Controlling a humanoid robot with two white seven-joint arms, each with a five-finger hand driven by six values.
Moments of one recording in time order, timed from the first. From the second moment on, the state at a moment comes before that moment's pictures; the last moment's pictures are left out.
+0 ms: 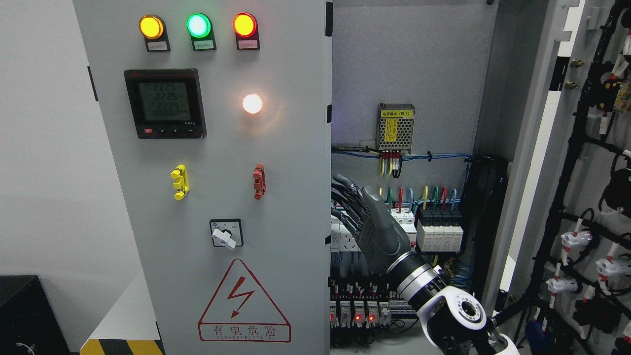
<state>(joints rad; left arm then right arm) 0.00 -0.10 -0.05 0.09 0.03 -0.19 -0.05 -0.71 -0.05 0.28 -1.46 -0.53 0.17 0.24</state>
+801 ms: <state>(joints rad) 0.00 -0.10 -0.05 0.09 0.03 -0.19 -0.05 -0.70 -0.05 0.28 -1.48 -0.56 0.17 0.25</state>
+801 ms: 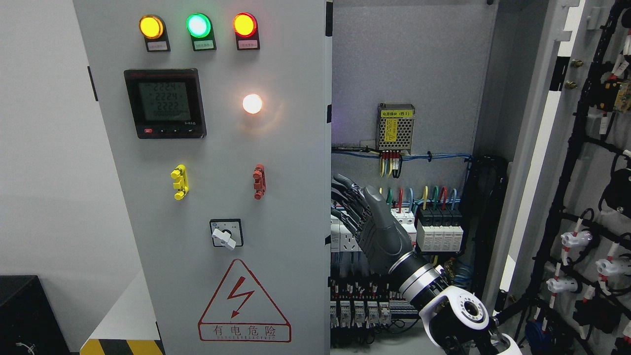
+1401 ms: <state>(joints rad) 0.00 -0.10 -0.05 0.09 0.03 -0.19 -0.05 -0.71 -0.08 0.28 -1.47 -0.61 0.17 0.30</state>
